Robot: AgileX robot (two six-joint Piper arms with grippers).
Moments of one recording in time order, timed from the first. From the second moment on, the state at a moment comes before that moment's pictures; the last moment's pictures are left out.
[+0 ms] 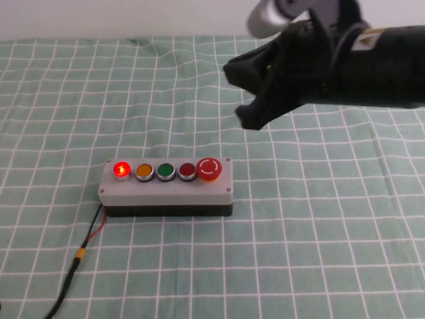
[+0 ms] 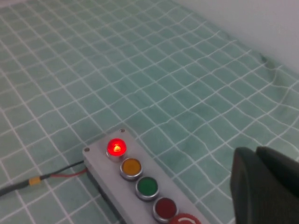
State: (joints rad) right arm 0.64 1.42 -1.27 0.61 0.40 -0.72; left arm -0.08 -0.01 0.03 0.07 0.39 0.03
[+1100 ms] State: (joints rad) right arm 0.90 2.06 -1.81 0.04 0.41 -0.21; left arm -0.08 -0.01 0.03 0.07 0.39 0.03
